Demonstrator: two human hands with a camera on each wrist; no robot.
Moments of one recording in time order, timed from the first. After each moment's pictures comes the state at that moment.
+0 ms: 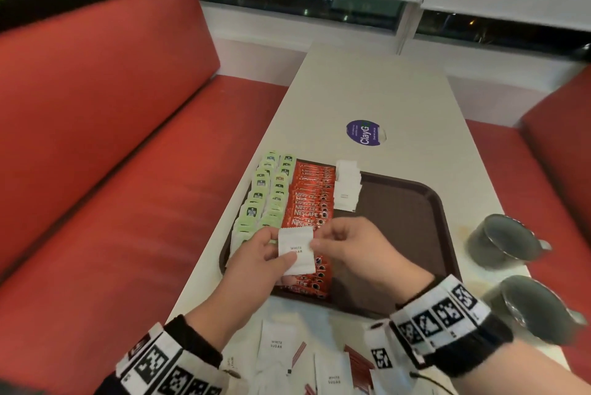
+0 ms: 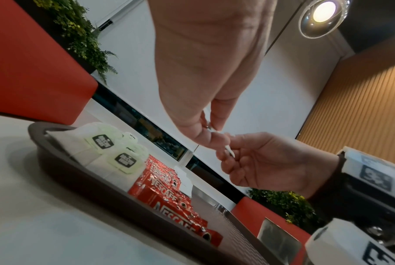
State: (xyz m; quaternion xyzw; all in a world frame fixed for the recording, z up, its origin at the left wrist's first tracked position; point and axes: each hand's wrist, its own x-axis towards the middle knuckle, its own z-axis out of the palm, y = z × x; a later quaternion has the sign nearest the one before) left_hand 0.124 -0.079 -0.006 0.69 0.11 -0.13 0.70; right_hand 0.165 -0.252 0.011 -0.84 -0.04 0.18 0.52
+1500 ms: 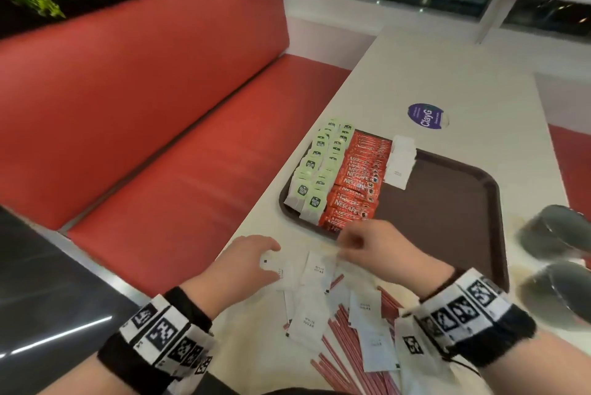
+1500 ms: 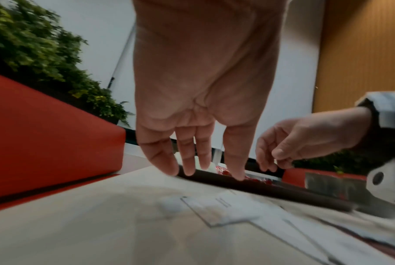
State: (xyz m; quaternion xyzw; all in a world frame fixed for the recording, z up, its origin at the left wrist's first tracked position) left_hand 0.021 -0.004 -0.040 0.95 0.06 -0.16 0.26; right_hand 0.102 -0.233 -0.003 -0.93 -0.22 0.22 0.21
